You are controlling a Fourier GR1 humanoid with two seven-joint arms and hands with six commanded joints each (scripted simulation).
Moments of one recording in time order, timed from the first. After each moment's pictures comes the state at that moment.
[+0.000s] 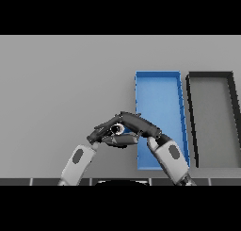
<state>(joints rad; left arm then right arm) -0.18 -0.04 -0.41 -1.57 -0.16 -0.45 0.05 -0.40 -0.02 0.39 -1.90 -0.11 0.50 0.40</state>
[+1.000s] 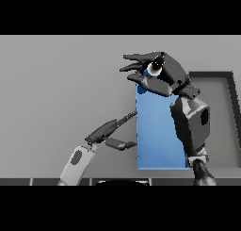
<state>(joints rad) -0.16 -0.03 -0.41 -1.60 -0.17 -0.42 0.10 -0.92 -0.18 -0.04 -1.76 -0.49 0.20 0.58</state>
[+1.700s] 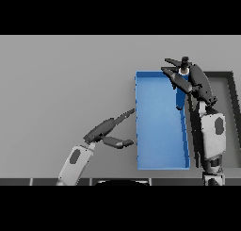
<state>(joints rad) -0.16 -0.01 -0.39 -1.59 -0.18 -0.41 0.09 -0.57 -0.33 -0.08 -1.65 -0.27 0.15 0.61</state>
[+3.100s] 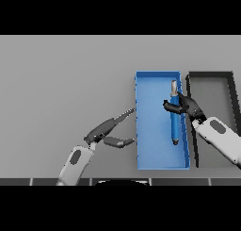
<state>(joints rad) -0.16 -0.02 -0.40 -1.59 -0.20 -0.39 0.07 -0.68 -0.97 0.93 -1.48 -0.86 -0.34 0.61</state>
